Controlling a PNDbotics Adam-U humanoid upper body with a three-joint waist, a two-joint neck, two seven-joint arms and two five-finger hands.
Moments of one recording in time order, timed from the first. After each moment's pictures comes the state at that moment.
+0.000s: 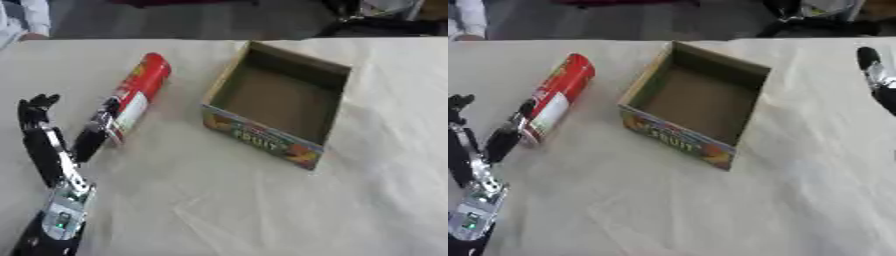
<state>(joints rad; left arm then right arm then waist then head) -0.40 0.20 0.00 -1.32 -0.53 0.11 0.82 -0.35 -0.48 -0.08 -1.64 0.09 -0.09 -0.52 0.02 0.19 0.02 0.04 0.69</state>
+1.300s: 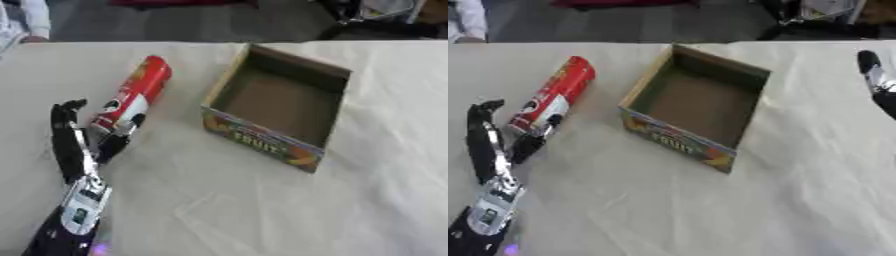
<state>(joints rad) -0.46 0.19 -0.02 -1.22 -0.57 0.20 0.71 -0.35 -0.48 -0.08 -1.64 0.09 -0.09 -0.52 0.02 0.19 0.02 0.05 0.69</state>
